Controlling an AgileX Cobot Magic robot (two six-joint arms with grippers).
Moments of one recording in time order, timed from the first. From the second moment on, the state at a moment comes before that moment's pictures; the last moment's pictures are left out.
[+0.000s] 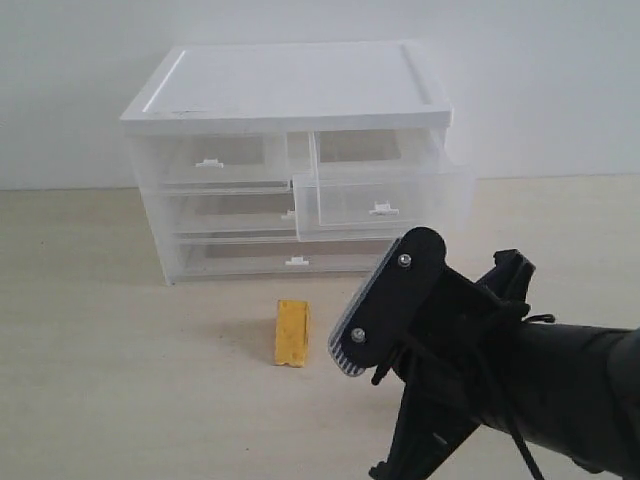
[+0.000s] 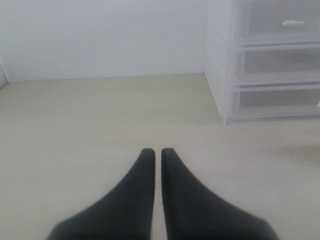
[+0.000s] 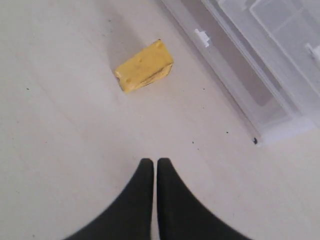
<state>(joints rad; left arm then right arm) 0.02 0.00 0.00 0.03 0.28 0.01 1.00 1.32 -0.58 1.74 -0.37 -2.02</state>
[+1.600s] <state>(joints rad) 0.02 0.00 0.00 0.03 0.28 0.01 0.26 1.52 -0.90 0.25 0.79 -0.51</state>
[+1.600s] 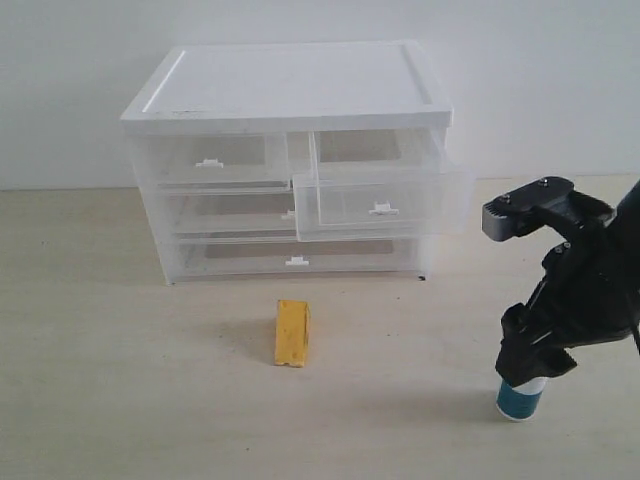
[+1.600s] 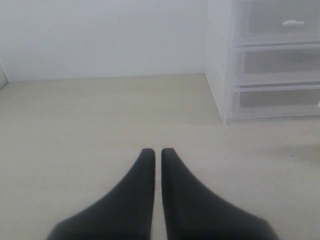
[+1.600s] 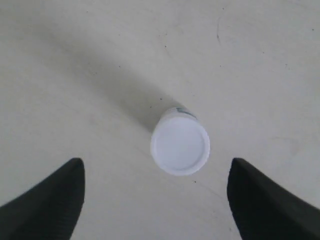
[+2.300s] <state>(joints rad) 0.02 0.00 0.00 0.03 0.28 0.01 0.26 1.68 -0.90 0.21 0.67 -0.52</state>
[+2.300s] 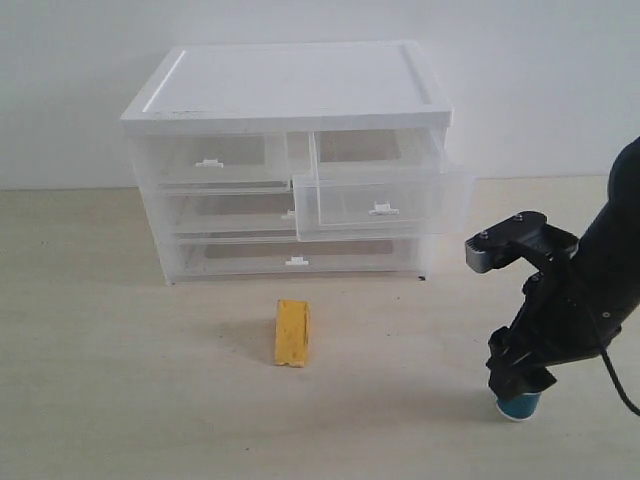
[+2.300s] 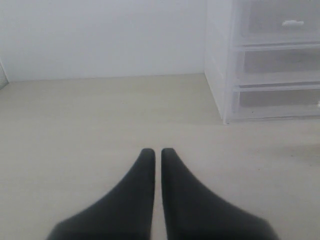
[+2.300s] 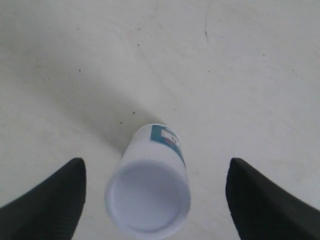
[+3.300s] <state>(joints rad) 0.02 0.00 0.00 0.03 0.28 0.01 0.26 1.71 -0.91 0.22 0.69 -0.59</state>
